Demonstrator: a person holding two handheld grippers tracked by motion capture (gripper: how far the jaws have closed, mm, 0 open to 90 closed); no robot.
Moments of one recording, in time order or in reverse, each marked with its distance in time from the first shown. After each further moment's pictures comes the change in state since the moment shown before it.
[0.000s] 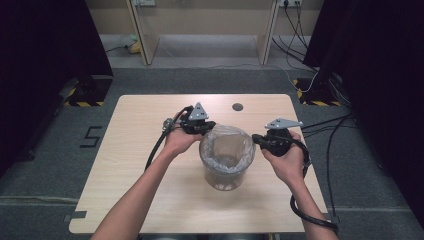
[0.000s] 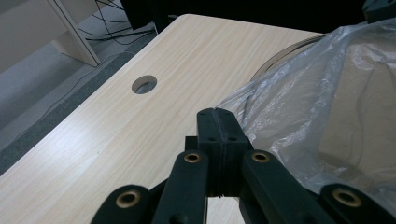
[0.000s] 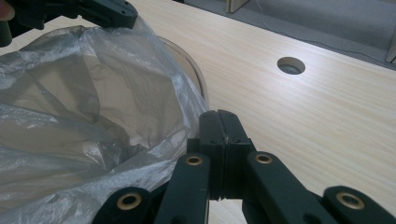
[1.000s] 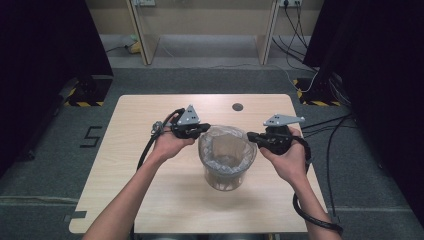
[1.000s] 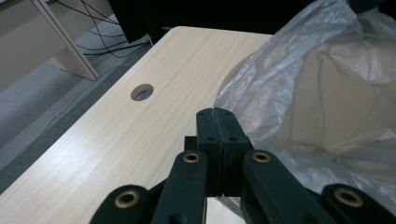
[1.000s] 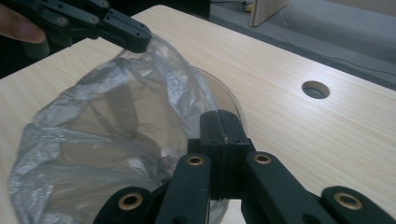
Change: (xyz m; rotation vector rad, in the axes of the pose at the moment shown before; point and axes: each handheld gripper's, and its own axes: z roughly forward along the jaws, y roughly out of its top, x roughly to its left) left arm -0.006 -0.001 -0.034 -0.048 -0.020 0.049; right arm 0.014 0.020 -0.019 -0.039 0.090 -0.042
